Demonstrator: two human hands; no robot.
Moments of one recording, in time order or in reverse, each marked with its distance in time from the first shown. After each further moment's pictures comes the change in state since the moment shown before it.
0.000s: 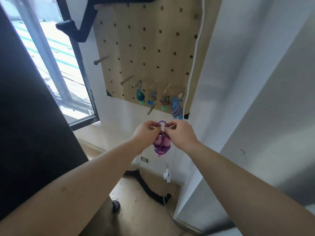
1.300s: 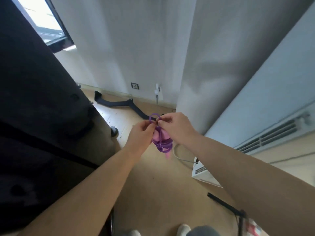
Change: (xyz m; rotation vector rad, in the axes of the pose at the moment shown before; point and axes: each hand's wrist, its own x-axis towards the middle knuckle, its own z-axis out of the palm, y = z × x) left_hand -0.275 -0.355 0.178 0.016 -0.056 -0.164; right_hand -0.317 0.314 0.155 0.105 -0.174 0.121
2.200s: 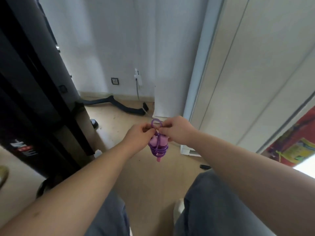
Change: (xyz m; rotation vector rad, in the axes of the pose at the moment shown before) left_hand -0.151 -0.322 0.081 0.128 -0.202 0.378; right_hand -0.248 0.237 0.168 -0.190 0.082 -0.039
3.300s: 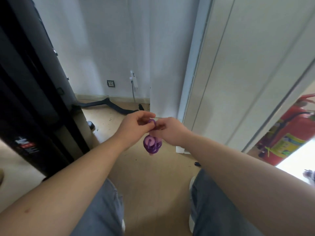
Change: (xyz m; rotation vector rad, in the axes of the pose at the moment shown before) left_hand -0.026 0.023 -0.015 -0.069 -0.011 0.235; right_hand -0.043 -0.017 0.006 0.122 -0.011 -0.061
